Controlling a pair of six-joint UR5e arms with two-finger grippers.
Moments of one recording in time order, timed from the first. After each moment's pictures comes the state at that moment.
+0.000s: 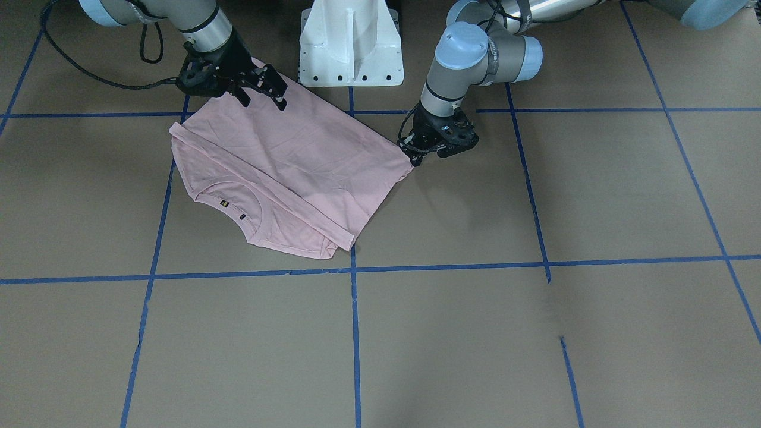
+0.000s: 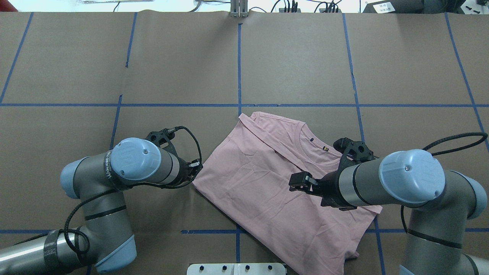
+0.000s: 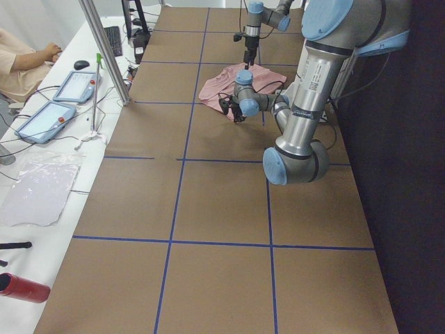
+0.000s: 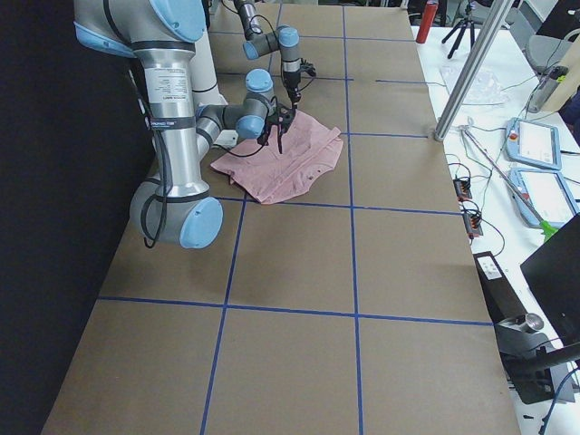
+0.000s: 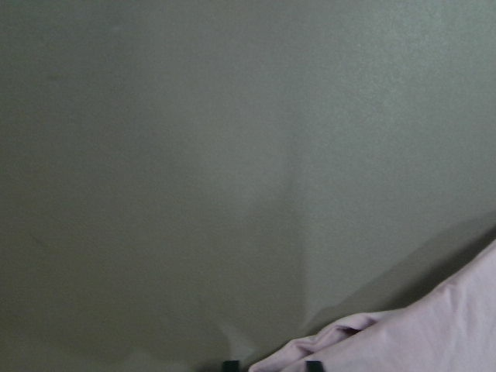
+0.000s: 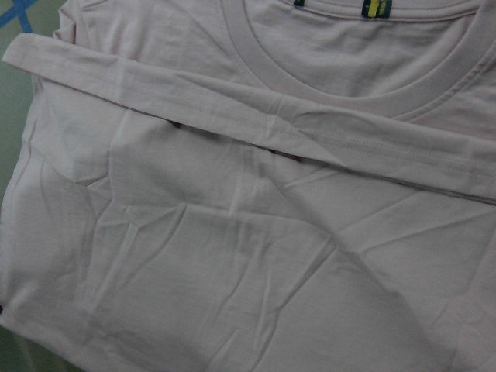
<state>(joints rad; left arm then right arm) -0.40 -2.01 -1.75 -1.89 -1.78 -1.77 0.38 -1.41 2.12 -1.22 1.84 1.77</state>
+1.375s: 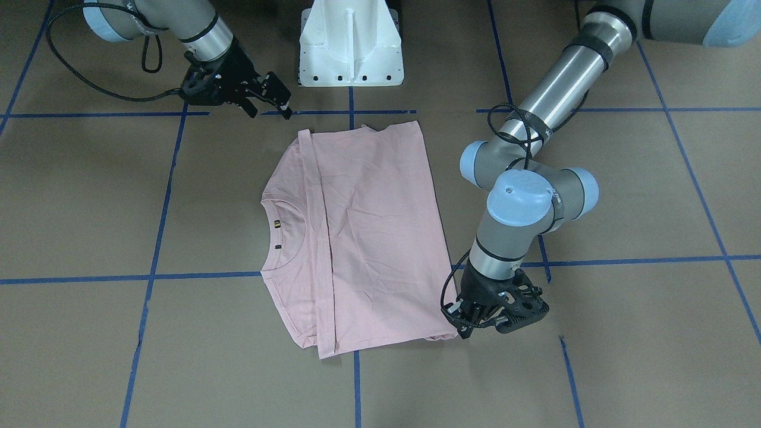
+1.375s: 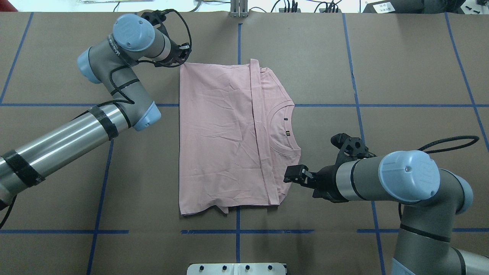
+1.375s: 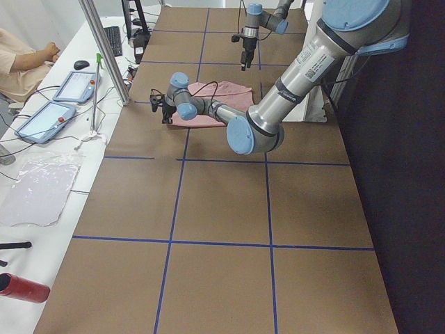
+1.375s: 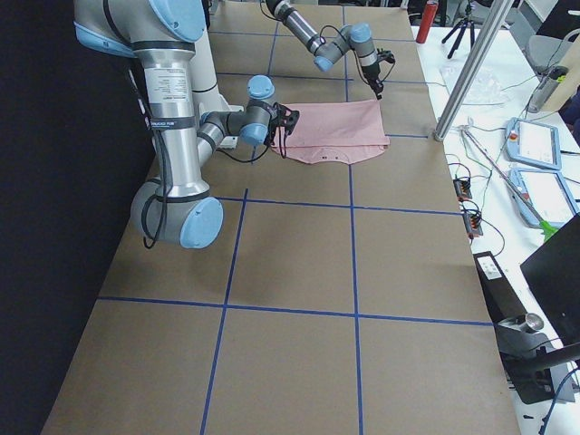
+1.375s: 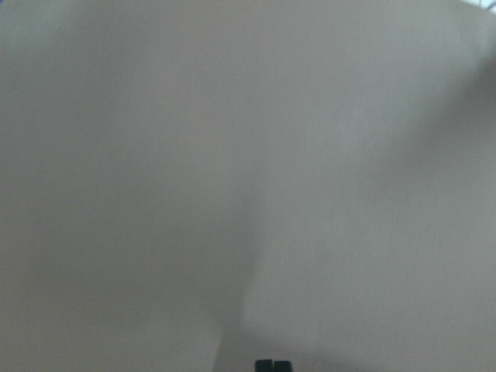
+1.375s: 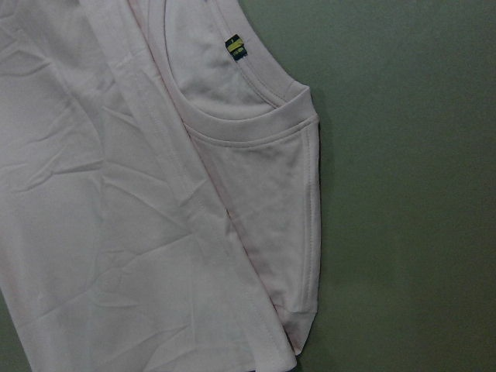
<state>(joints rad) -0.81 -2.41 -1.01 -2.31 -1.78 -1.43 0.38 -1.40 2.05 -1.07 1.79 1.79</state>
